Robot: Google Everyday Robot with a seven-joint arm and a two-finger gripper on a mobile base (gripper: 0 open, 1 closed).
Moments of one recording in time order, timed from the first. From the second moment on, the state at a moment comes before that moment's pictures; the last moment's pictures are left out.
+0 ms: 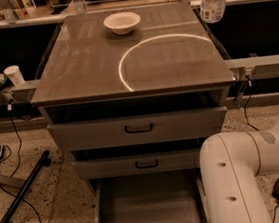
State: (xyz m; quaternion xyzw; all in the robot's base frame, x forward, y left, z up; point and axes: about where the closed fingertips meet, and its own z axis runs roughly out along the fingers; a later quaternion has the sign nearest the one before) arm 0.684 -0.237 1.089 -0.42 0.64 -0.06 0.65
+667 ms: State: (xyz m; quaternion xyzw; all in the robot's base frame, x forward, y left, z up) arm 0.679 -0.227 1.101 -0.41 0.62 -0.06 0.66
